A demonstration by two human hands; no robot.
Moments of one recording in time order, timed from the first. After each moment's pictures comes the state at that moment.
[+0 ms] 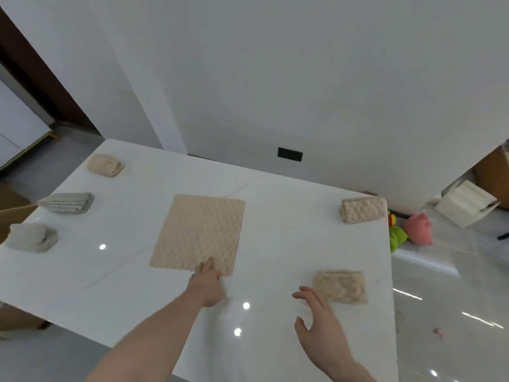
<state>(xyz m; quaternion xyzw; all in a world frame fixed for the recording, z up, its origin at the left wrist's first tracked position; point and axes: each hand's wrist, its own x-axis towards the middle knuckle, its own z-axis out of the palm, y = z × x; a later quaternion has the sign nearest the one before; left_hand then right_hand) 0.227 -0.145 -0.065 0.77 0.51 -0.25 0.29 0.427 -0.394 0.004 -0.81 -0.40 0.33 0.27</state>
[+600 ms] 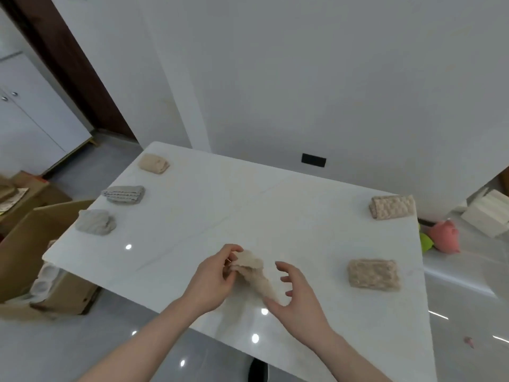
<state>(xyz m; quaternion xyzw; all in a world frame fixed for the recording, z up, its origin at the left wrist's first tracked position) 0.103 -0.197 0.078 0.81 0.43 0.11 0.39 0.287 -0.347 0.067 -0.74 -0.42 0.37 0.37</state>
